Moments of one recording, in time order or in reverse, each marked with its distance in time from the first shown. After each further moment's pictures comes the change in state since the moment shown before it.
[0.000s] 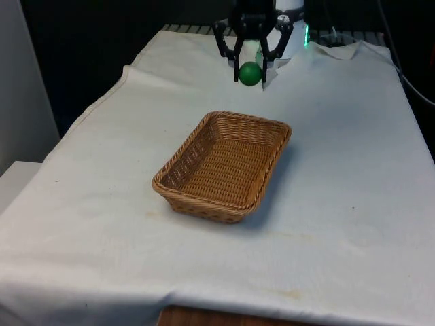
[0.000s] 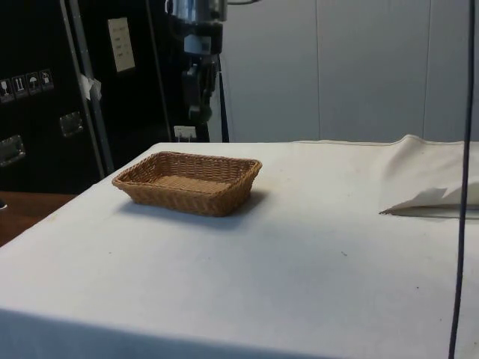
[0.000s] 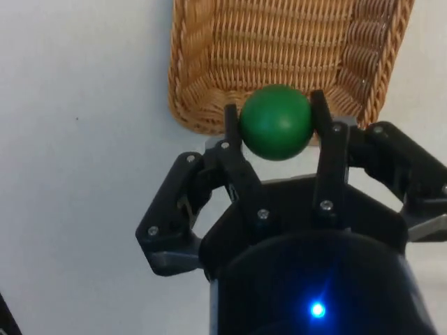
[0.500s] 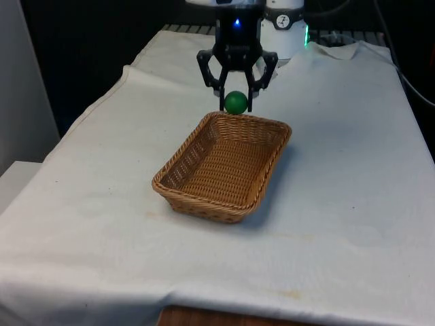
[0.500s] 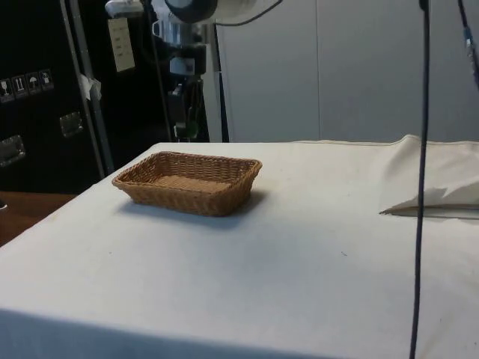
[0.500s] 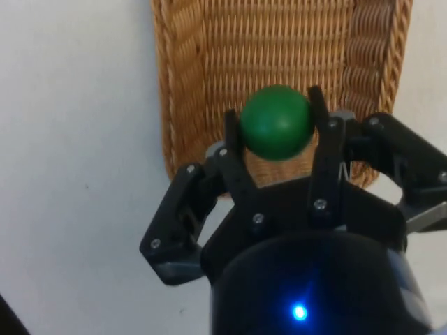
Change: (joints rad) arm -0.015 0.213 -0.028 0.163 0.181 -0.001 -0.140
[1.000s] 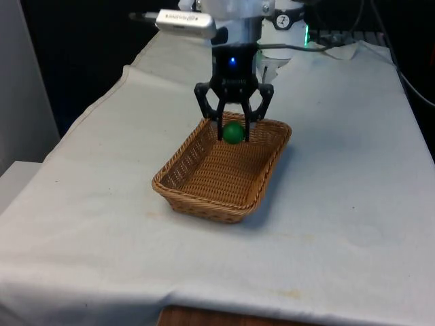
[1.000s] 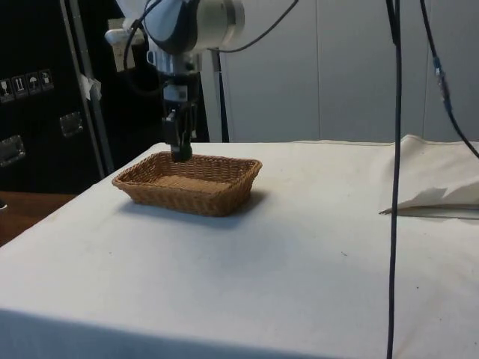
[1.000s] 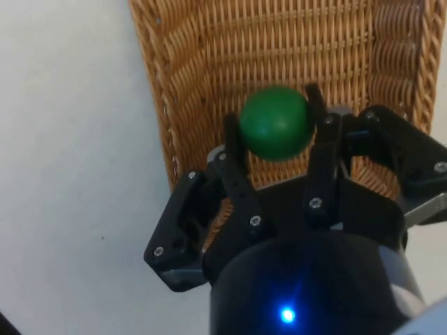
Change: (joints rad) arm -0.011 0.180 0.000 0.106 0.155 0.005 -0.092
